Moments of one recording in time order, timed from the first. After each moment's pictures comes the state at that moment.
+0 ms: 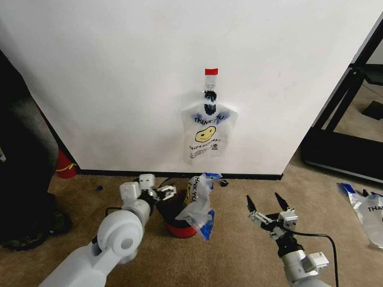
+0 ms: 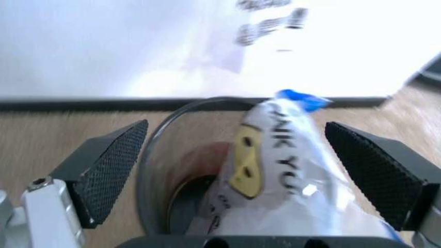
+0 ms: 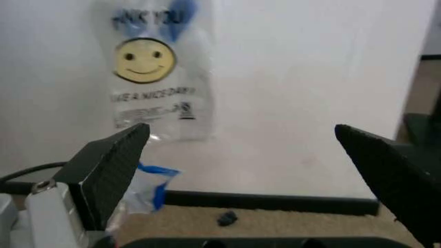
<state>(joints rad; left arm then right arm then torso) 1.02 -0.90 0.03 -2.25 -1.03 0.56 -0.73 -1.68 1.09 0.45 2.04 0.39 0.26 0.17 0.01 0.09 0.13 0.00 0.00</state>
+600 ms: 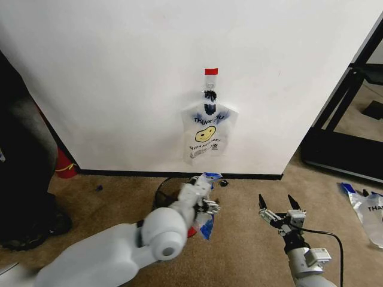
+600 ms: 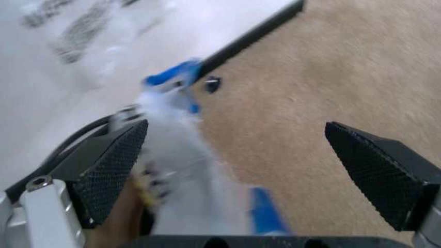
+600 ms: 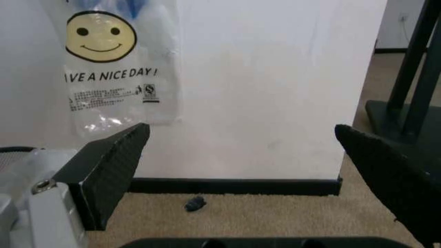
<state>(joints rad) 0.45 -1.01 0.70 -2.11 -1.13 0.74 -0.89 -1.67 1.12 0.48 1.99 0.36 0.24 0.20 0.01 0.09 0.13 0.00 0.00</state>
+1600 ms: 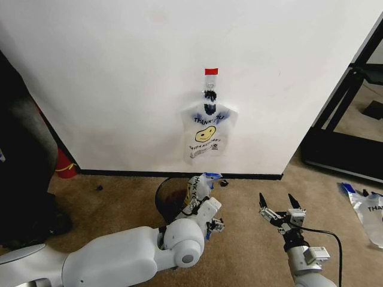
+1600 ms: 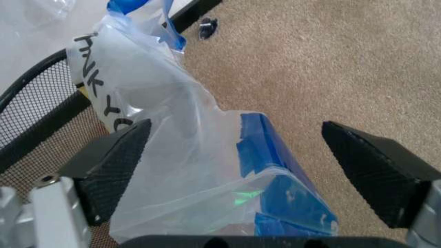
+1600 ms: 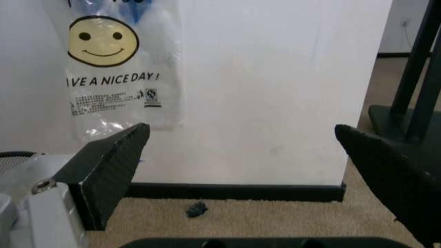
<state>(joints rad) 0.45 -1.01 0.81 -2.02 -1.15 0.74 -0.91 -1.65 1.12 0.47 1.98 0.36 0.26 0.20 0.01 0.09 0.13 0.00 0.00</state>
